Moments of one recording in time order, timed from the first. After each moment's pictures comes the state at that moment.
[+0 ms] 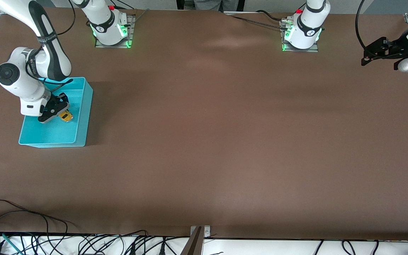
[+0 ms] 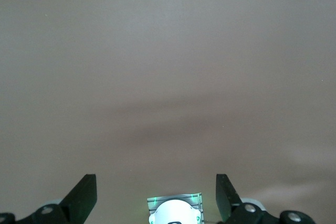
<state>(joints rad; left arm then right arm) 0.01 -0.03 -0.04 -1.51 -0.02 1.32 0.08 0.14 0.23 -0.38 -2.41 -0.16 2.64 -0.85</state>
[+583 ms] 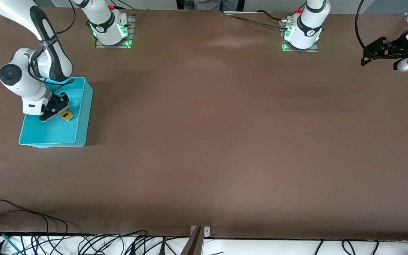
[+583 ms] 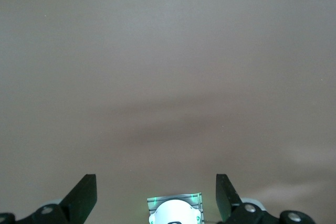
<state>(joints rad) 0.01 -0.03 -0.04 -1.51 -0.02 1.32 0.08 0.11 0.27 -0.38 -2.42 -0.16 2.66 -0.87</state>
